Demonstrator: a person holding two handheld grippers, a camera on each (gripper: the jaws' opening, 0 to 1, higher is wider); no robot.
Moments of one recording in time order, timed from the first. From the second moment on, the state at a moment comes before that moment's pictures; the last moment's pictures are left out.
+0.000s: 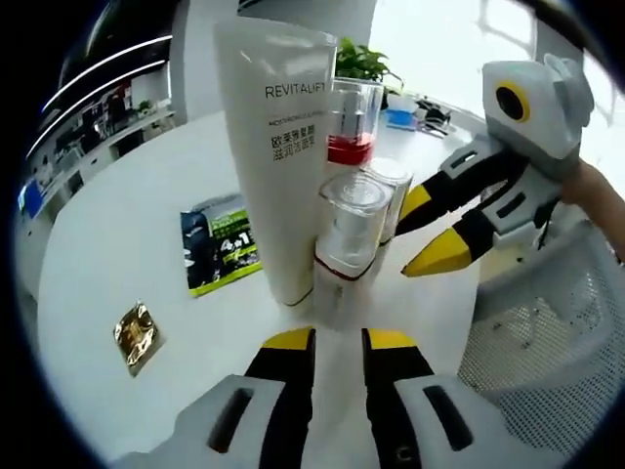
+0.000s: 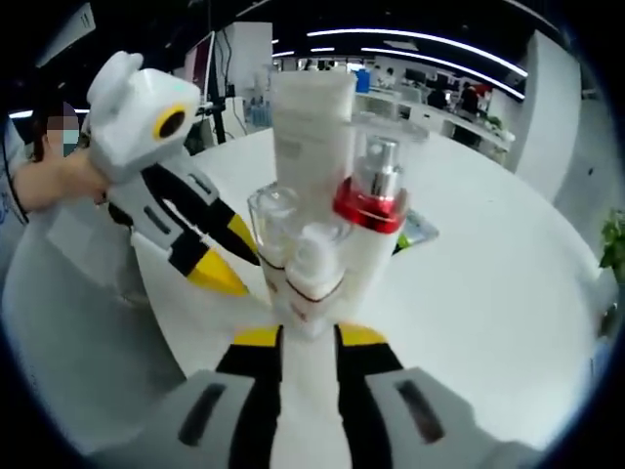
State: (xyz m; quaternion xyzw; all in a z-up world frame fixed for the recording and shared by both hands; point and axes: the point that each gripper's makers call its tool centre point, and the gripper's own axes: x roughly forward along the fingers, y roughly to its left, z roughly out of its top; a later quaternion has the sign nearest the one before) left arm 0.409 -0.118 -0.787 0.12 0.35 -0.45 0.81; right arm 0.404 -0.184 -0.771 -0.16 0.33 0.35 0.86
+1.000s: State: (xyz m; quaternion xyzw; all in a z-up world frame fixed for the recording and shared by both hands) left arm 0.409 -0.064 -0.745 0.14 0.31 -0.42 0.84; right arm 0.399 -0.185 -0.737 -0.15 0.32 0.31 0.88
